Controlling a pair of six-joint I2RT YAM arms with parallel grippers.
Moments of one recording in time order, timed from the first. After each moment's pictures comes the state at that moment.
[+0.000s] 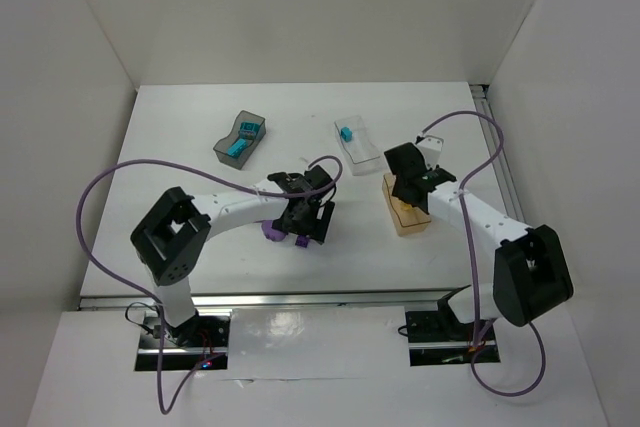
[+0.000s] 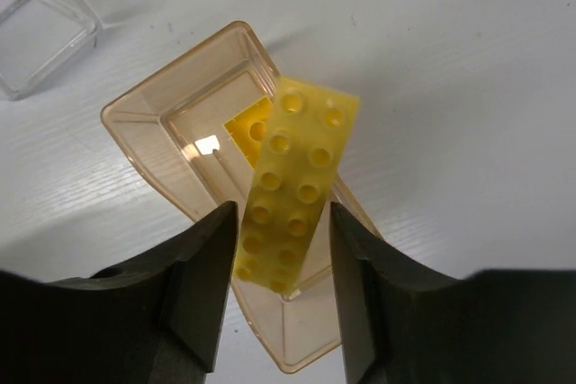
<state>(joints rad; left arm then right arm) -0.82 1.78 1.23 -0.71 -0.12 -0.56 0.42 1.36 0.89 -0.50 0.57 0.63</state>
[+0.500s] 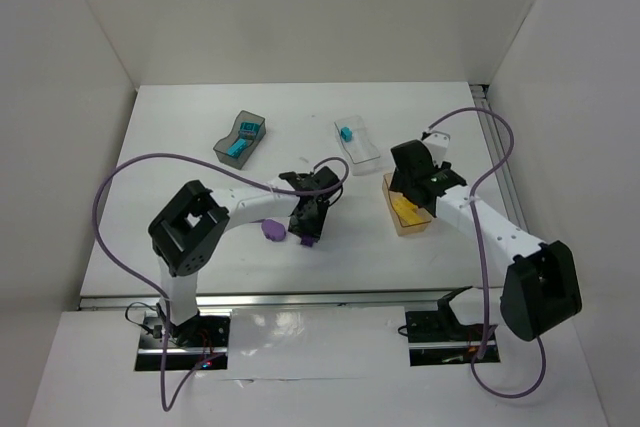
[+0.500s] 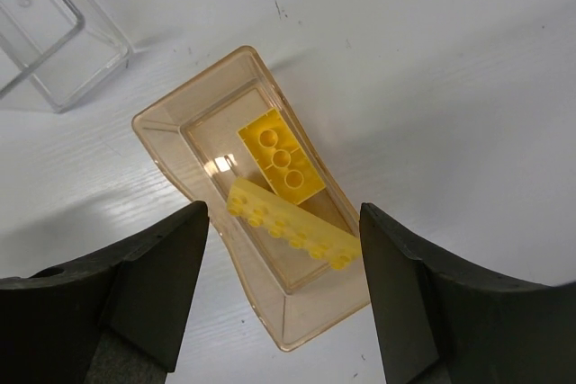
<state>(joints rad) -0.83 1.89 1.27 -0.69 -0.13 -0.58 0.41 1.30 0.90 -0.52 0.56 0.60</state>
